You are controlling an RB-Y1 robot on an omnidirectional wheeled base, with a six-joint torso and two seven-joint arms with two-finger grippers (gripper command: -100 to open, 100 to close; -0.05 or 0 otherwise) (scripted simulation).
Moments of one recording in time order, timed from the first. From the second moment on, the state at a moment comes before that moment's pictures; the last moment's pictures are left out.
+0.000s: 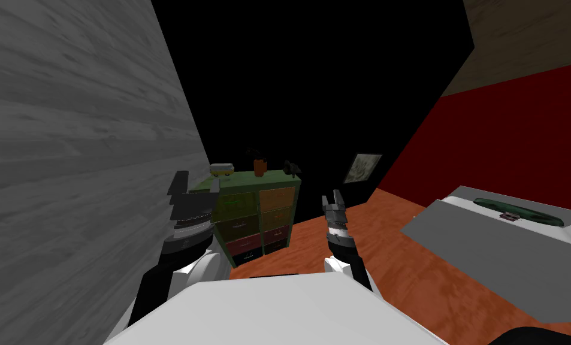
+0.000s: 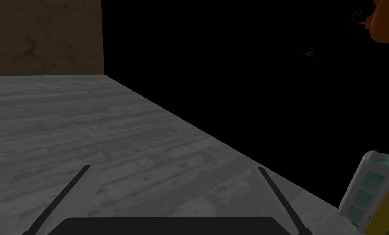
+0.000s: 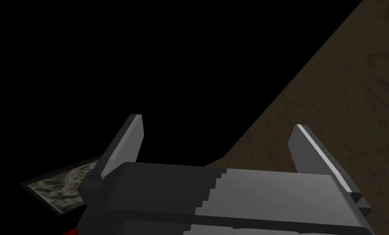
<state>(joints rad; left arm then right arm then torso) 0.48 -0.03 -0.06 -2.38 0.05 -0.56 -0.09 0.55 0.00 0.07 -2.24 -0.03 -0.48 0.04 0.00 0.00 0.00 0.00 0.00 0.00</state>
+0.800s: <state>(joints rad) 0.48 -0.03 -0.06 -2.38 0.05 -0.56 -0.09 0.55 0.00 0.07 -2.24 -0.03 -0.48 0.04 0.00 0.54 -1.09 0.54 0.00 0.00</state>
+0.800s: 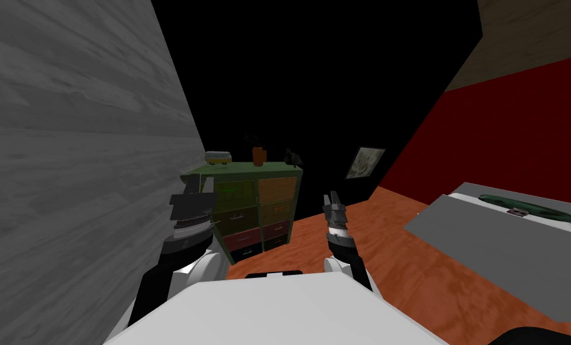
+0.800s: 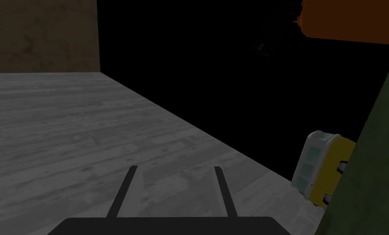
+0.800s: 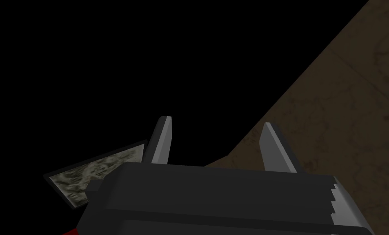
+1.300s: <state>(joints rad) 0.48 0.05 -0.06 -2.37 0.05 -0.53 -0.08 0.55 0.00 0.07 -2.24 -0.03 -0.48 0.04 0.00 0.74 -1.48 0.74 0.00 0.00</state>
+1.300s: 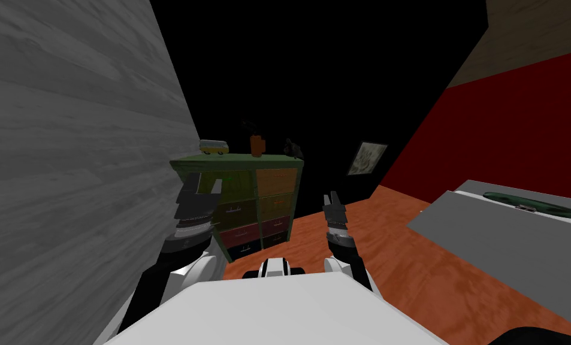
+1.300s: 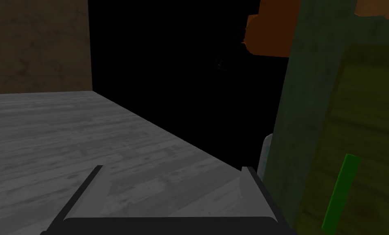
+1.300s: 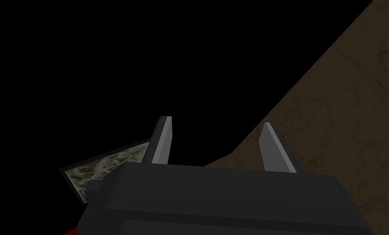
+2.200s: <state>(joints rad) 0.50 0.17 -0.06 -2.39 0.06 -0.35 -0.09 0.55 0.00 0.07 -2.24 -0.03 -0.48 0.04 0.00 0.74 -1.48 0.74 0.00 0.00</state>
